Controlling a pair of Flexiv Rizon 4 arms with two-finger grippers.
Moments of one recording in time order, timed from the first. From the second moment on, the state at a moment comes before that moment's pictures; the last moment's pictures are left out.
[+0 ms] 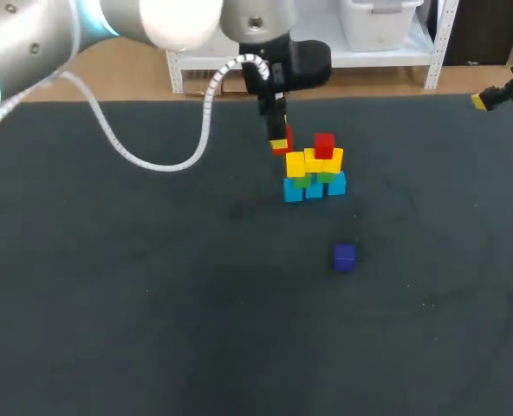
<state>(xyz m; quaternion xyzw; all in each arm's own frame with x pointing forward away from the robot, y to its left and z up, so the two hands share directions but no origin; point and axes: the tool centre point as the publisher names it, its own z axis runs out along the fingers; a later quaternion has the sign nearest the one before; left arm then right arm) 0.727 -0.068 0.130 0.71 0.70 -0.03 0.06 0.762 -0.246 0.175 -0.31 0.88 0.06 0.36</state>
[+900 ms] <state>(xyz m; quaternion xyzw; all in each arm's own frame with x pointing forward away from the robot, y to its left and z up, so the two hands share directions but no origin) 0.739 -0.100 0.109 0.71 0.70 -0.04 0.05 0.762 -0.246 0.175 -0.31 0.88 0.06 0.36</state>
